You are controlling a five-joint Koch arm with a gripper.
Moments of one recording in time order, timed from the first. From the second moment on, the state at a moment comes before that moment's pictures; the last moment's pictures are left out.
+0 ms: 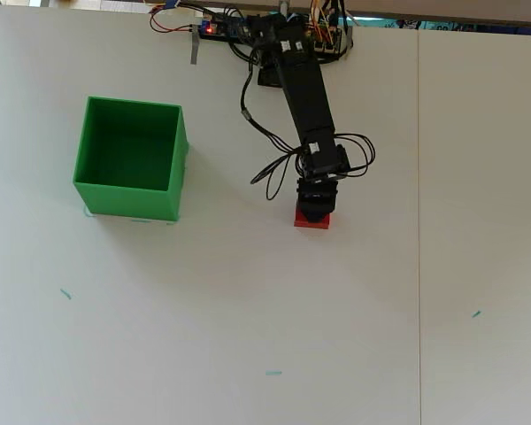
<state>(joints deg) -23.5 63.2 69.4 87.9 15.2</state>
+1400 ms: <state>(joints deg) -27.8 57.8 61.9 89.6 27.0</state>
